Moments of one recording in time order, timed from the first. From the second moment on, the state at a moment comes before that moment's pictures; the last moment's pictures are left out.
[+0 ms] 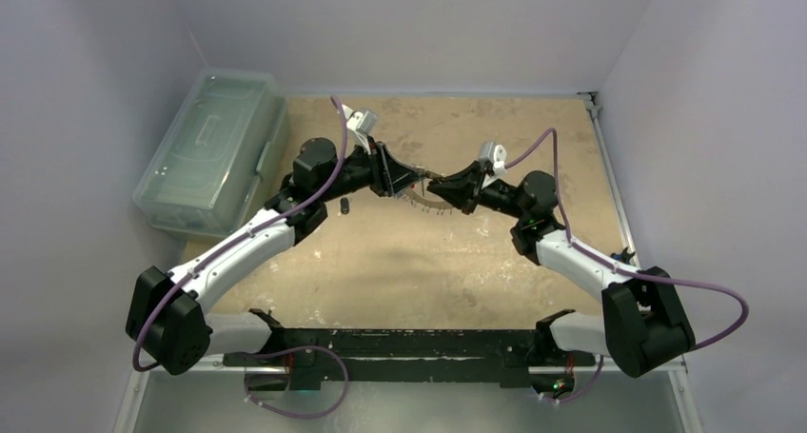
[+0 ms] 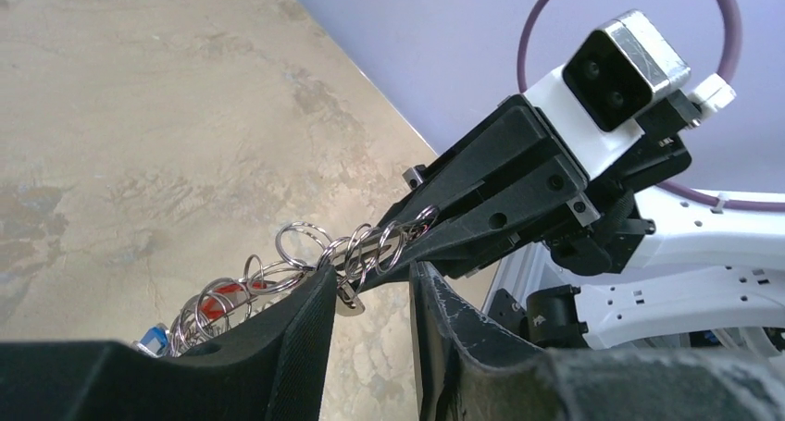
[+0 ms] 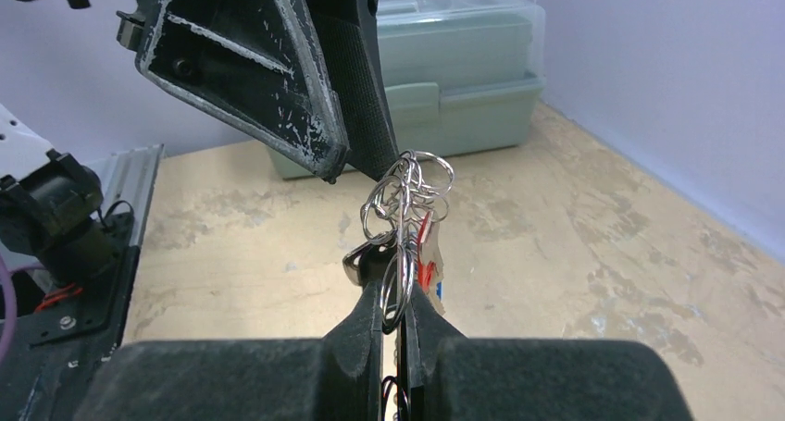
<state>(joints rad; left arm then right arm) -0.59 1.26 0.95 0.25 0.46 -0.59 0.39 1.25 0.58 0.88 -0.82 0.19</state>
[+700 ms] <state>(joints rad) -0.60 1.32 0.98 0.29 0.51 -0.57 0.41 1.25 0.58 0.87 -0.77 0.12</state>
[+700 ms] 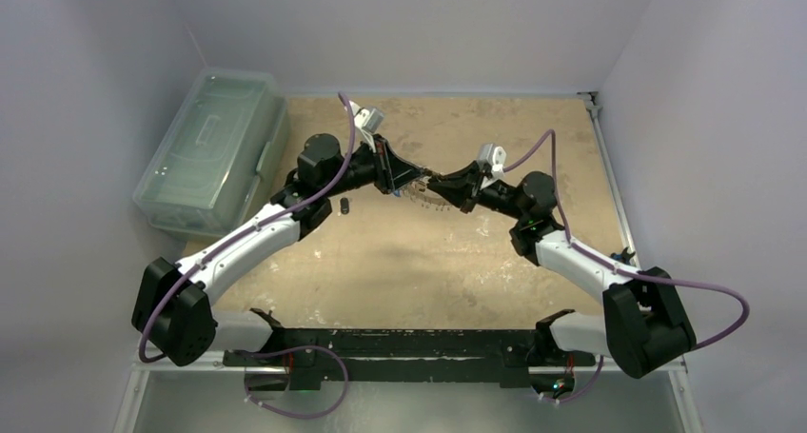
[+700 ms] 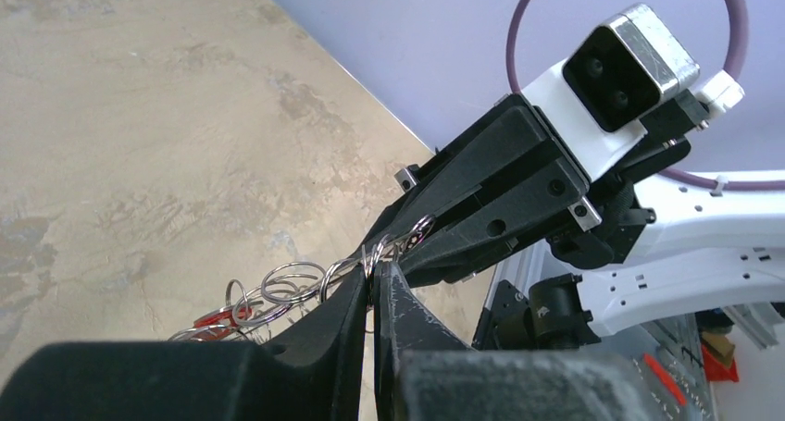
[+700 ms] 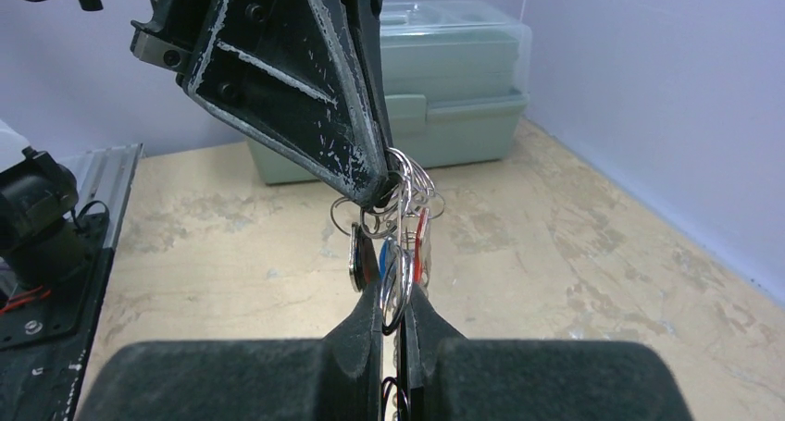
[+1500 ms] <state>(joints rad) -0.60 1.27 0.98 0.30 0.59 -0.53 0.40 1.25 0.58 0.96 -0.83 0.20</state>
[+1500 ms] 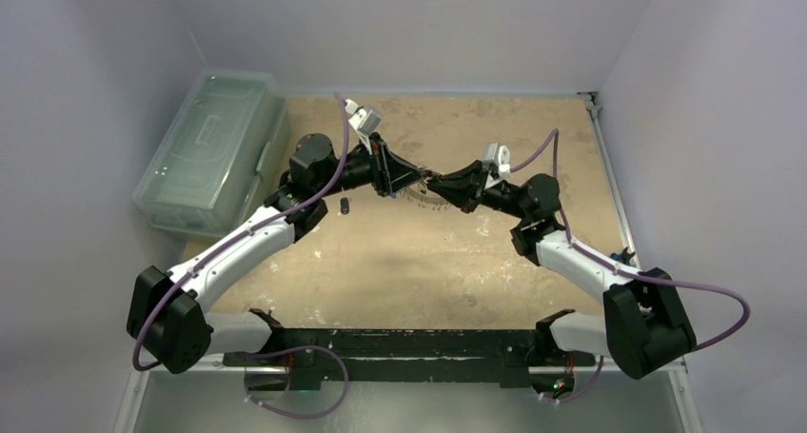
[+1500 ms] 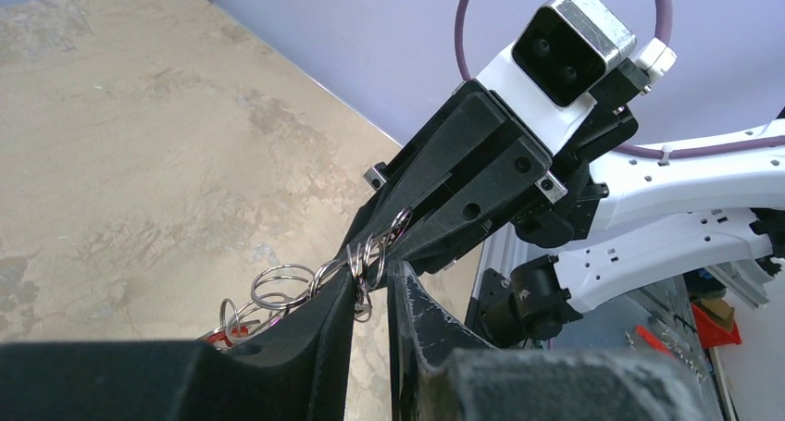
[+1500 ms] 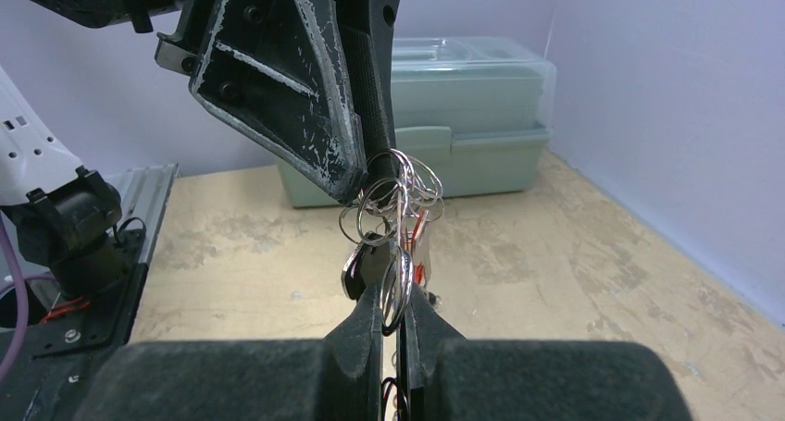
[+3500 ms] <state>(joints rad) -0.60 1.23 0.98 0.23 0.53 -0.54 0.40 1.25 0.58 0.98 -0.86 0.24</state>
